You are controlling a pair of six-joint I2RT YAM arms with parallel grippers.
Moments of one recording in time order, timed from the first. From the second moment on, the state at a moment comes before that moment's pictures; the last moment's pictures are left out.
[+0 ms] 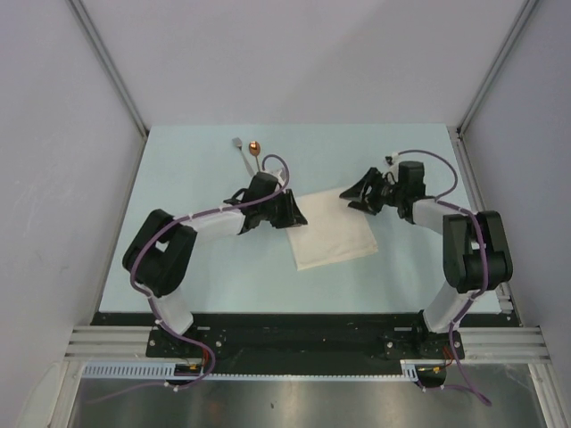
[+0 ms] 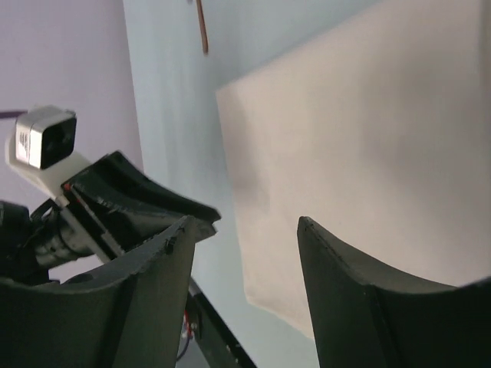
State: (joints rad) left arm -0.57 1.75 1.03 0.02 0.31 -0.72; right arm 0.08 1.71 0.94 0.18 -0.72 0.78
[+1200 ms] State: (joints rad) left arm -0.56 1.85 1.05 -0.10 0.16 -0.63; right arm 0.13 1.77 0.83 -0.02 -0.78 0.56
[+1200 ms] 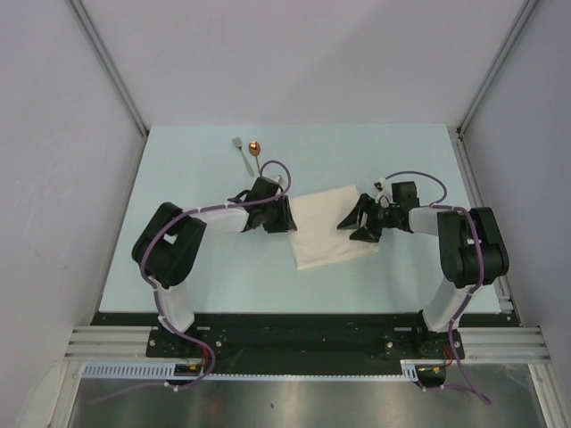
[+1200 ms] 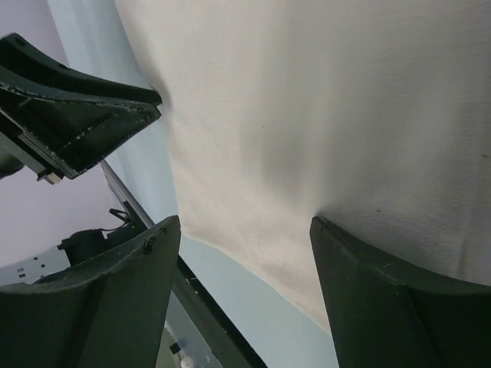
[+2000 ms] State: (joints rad) left arm -0.48 1.42 0.92 -0.14 0.16 -0.68; right arm 0.44 1.40 0.85 -0.30 -0.26 0.42
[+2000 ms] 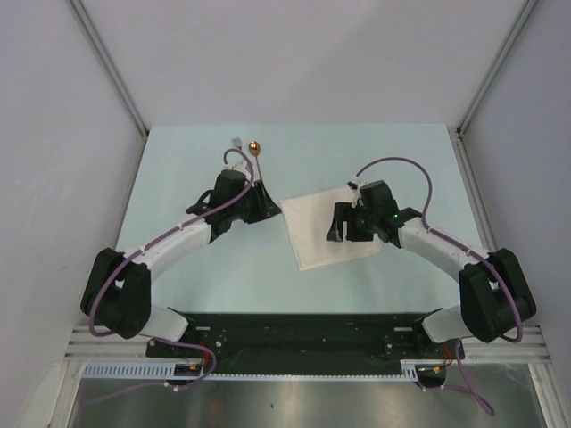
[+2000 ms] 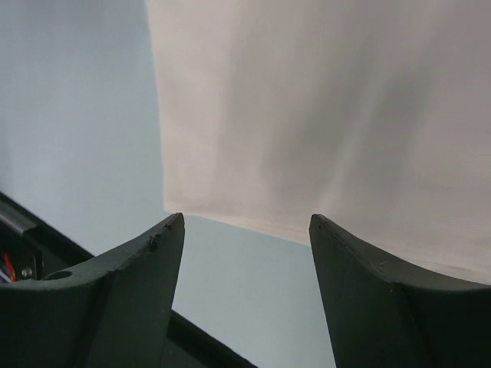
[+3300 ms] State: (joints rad) left arm -0.40 1.41 0.75 -0.04 0.30 -0.76; right arm 0.90 1.75 1.09 -0.39 0.01 0.32
